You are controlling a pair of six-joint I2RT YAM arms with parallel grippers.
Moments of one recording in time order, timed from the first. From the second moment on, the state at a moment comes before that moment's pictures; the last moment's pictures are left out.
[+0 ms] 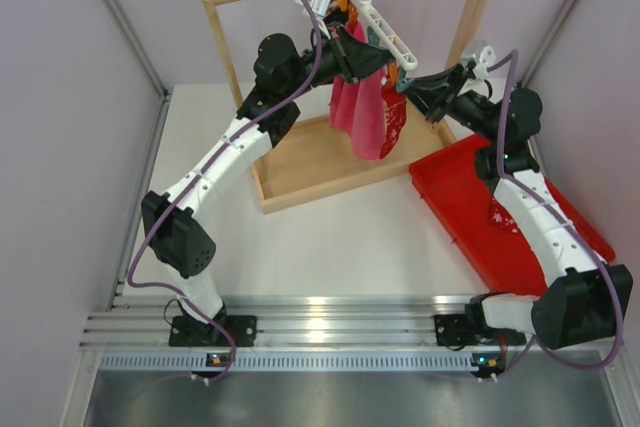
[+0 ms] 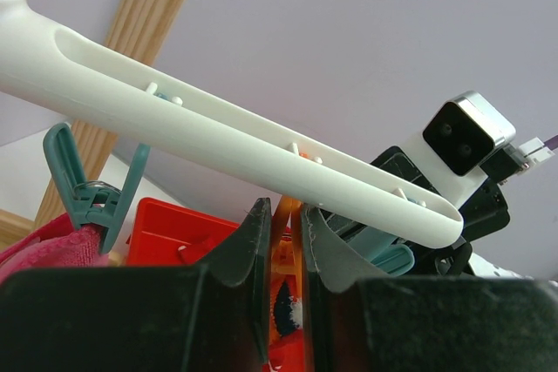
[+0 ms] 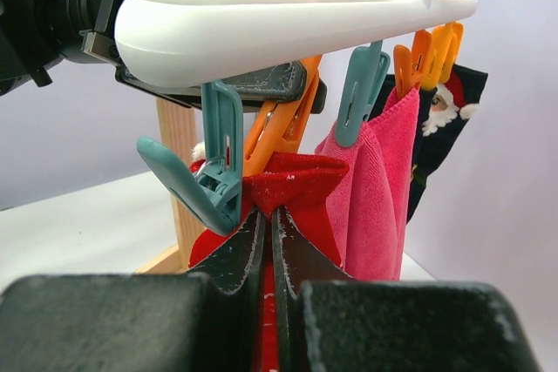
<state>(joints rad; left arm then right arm) -0.58 1.78 1.84 0.27 0.54 -0.78 0.20 1.26 1.12 0.55 -0.80 0.20</state>
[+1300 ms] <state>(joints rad) -0.58 1.71 1.76 0.15 0.43 -0.74 0.20 1.24 1.13 0.44 -0.76 0.11</state>
